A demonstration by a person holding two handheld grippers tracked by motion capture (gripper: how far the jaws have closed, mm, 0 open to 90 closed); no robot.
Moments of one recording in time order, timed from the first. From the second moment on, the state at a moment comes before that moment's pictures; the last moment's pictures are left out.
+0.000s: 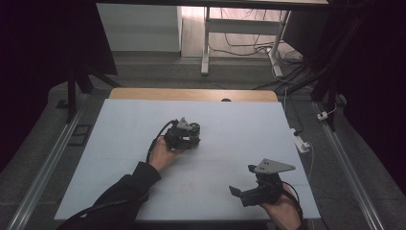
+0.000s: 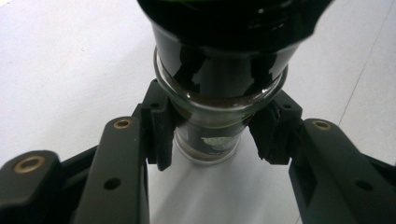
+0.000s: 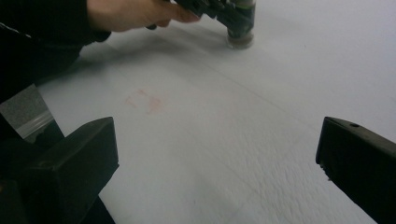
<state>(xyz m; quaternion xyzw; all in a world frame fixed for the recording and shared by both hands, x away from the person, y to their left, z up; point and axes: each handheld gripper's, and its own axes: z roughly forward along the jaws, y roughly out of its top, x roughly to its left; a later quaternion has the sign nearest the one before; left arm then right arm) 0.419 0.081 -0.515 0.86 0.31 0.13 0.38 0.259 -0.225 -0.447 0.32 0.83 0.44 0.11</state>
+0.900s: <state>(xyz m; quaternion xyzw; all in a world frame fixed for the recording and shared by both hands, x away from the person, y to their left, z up) 0.419 0.081 -0.514 0.86 0.31 0.13 0.38 0.318 -0.175 -0.443 0.31 0.84 0.44 0.10</state>
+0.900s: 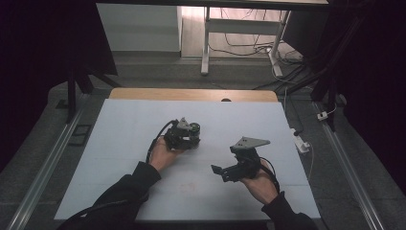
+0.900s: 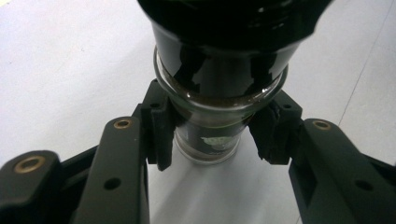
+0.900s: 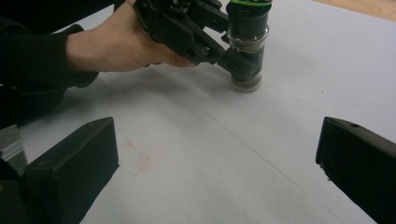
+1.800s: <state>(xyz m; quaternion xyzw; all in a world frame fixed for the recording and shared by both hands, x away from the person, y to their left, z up) 0.420 0.080 -0.513 0.87 0.31 0.12 0.37 0.376 -0.130 -0.456 0.32 0.84 0.41 0.12</state>
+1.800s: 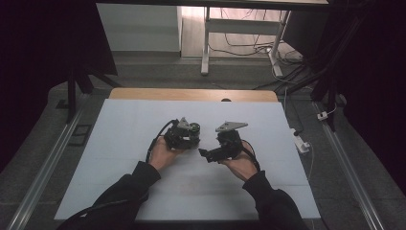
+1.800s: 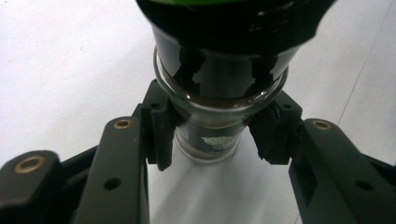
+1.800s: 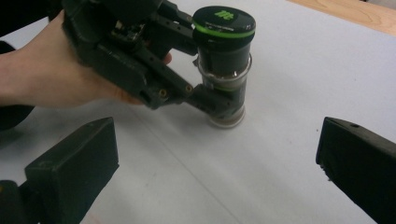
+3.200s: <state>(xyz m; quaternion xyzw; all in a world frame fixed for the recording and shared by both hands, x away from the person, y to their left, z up) 0.421 0.080 -0.513 0.87 0.31 0.12 0.37 0.409 -0.096 -0.465 0.28 0.87 0.40 0.09</state>
